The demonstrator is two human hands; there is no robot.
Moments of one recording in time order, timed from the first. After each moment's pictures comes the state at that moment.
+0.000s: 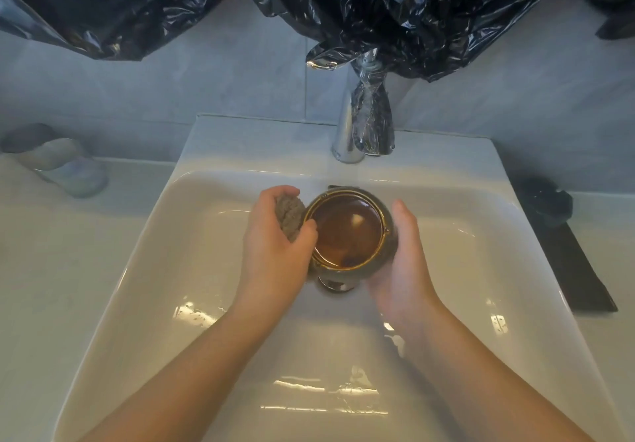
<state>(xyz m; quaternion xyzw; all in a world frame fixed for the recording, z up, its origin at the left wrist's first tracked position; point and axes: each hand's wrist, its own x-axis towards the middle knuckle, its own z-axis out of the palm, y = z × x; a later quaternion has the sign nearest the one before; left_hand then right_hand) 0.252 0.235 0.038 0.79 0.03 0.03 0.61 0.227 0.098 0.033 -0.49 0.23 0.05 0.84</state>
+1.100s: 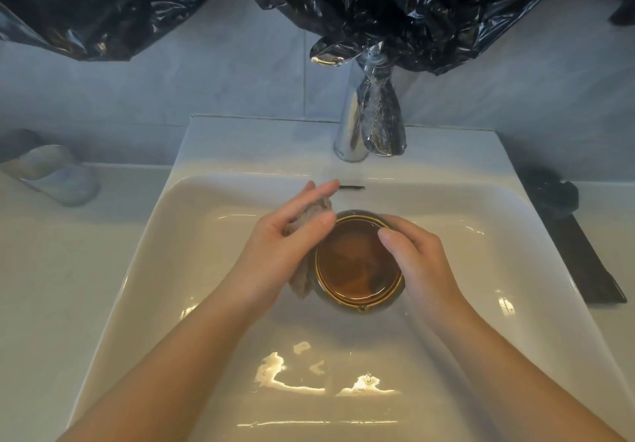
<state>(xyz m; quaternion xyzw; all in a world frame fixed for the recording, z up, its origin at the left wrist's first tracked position) 0.265 0.253 0.053 0.66 -0.06 -0.20 0.72 0.221 0.081 0.027 -0.70 0.07 -0.04 0.70</state>
